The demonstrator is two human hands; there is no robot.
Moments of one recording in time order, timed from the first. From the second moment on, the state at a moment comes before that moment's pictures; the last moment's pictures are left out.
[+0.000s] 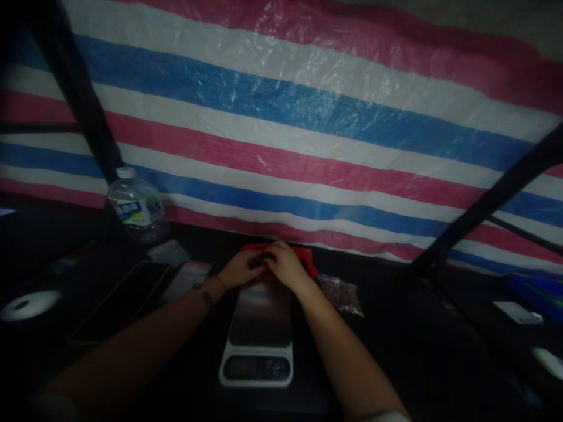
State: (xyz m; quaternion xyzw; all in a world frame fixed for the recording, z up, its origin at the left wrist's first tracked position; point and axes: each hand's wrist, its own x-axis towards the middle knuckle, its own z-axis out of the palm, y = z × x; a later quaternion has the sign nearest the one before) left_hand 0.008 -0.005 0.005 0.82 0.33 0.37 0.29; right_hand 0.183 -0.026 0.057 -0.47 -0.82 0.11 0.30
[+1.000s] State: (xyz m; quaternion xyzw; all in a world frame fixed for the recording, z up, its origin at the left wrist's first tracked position) left_hand 0.009 -0.002 0.002 0.82 0.35 0.38 0.22; right_hand 0.183 -0.018 0.037 -0.49 -0.78 0.17 0.34
